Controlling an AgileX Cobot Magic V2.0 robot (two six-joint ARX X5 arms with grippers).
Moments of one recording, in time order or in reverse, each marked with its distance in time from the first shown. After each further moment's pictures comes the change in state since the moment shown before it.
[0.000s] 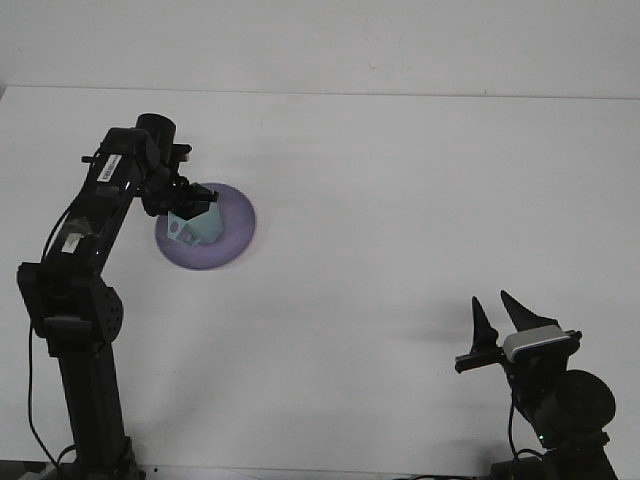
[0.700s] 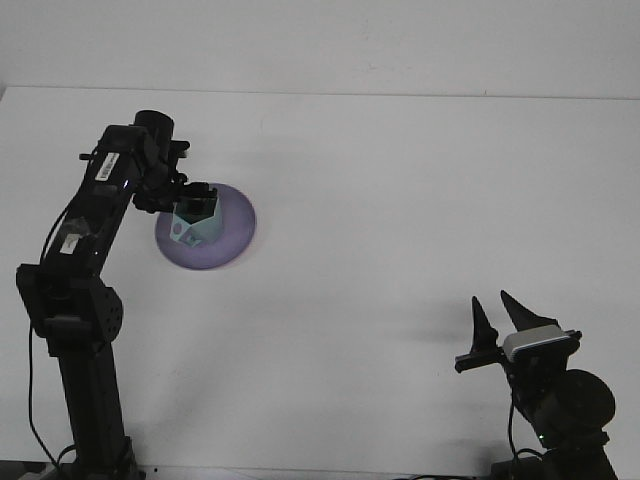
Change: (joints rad) left arm 0.001 0.000 0.055 -0.027 0.000 0.000; right arm 0.000 0.000 0.000 0.000 0.000 0.000
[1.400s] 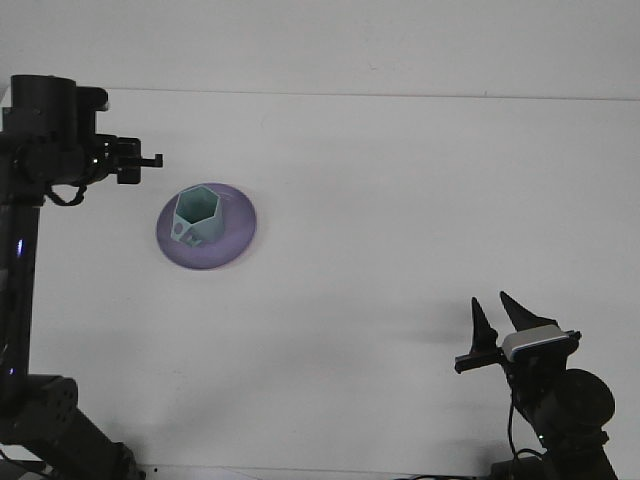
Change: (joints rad) left arm 0.038 -0.478 0.134 -0.086 0.003 -0.021; right arm 0.000 0.000 0.000 -0.009 0.000 0.000
